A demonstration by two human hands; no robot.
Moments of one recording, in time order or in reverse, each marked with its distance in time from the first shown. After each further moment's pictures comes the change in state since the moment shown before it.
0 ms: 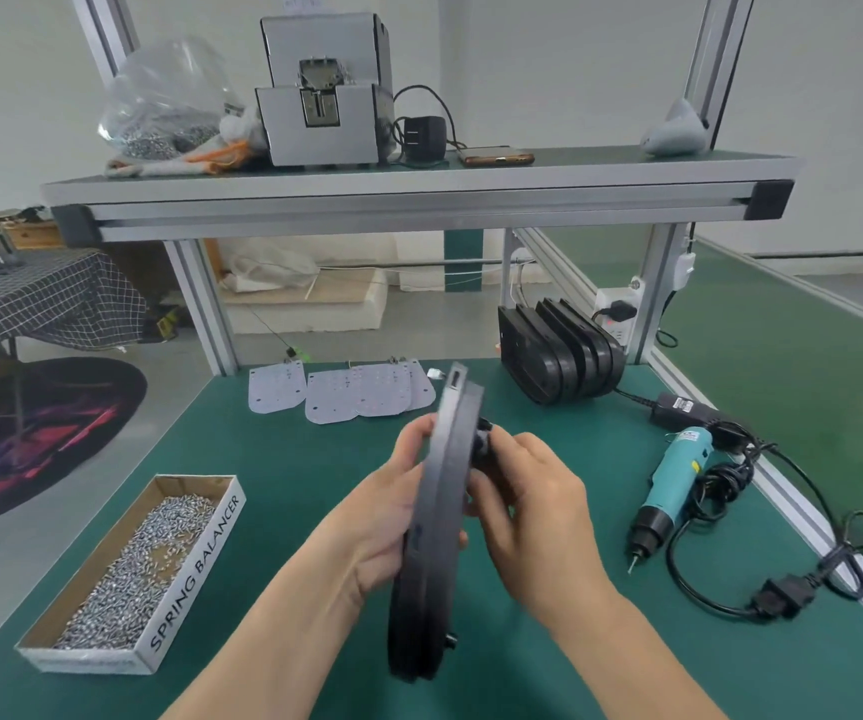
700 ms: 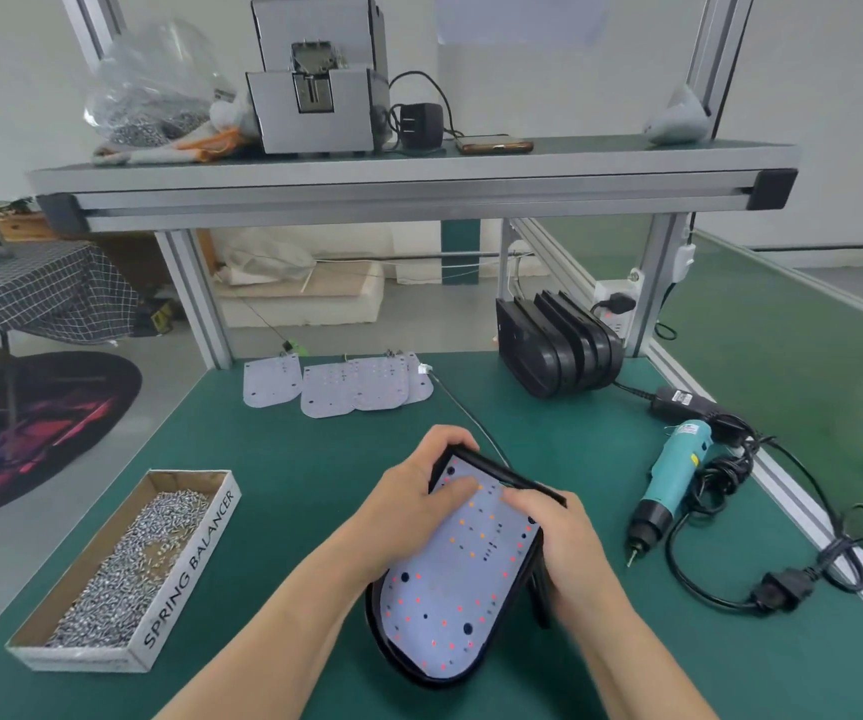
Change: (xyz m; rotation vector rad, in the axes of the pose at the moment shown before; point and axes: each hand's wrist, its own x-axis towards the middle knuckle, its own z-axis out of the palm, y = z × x) left_hand 0.022 -0.031 -0.014 0.705 -0.060 0.204; right_hand -0.015 0.041 0.012 0.898 -0.088 0.774
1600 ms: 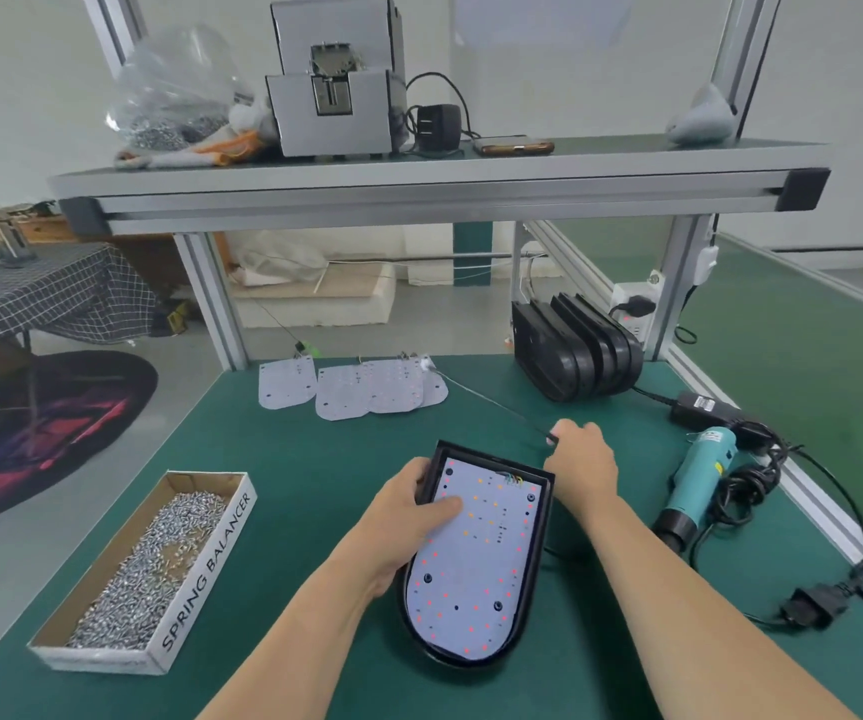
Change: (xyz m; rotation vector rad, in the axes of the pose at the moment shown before) left_hand -0.006 -0.018 -0.006 -0.355 0.118 -0.391; right_hand 0.131 0.013 -0.042 -1.286 0.323 -0.054
